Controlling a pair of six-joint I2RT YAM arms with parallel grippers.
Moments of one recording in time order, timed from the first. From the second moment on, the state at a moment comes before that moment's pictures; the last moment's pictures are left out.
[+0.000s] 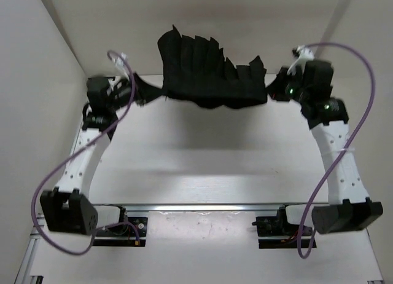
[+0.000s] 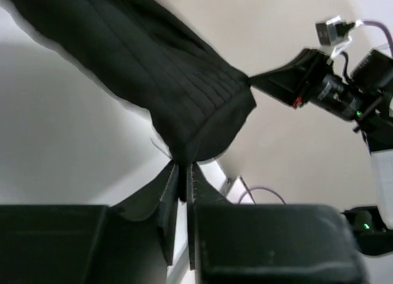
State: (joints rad) left arm -0.10 1.33 1.24 0.13 0.84 -0.82; right arm 0.12 1.32 1.61 -0.67 -0.29 0.23
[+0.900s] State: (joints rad) left arm -0.26 1.32 0.72 -0.17 0.32 -0.59; right arm 0.17 1.49 1.13 -0.72 -0.28 0.30
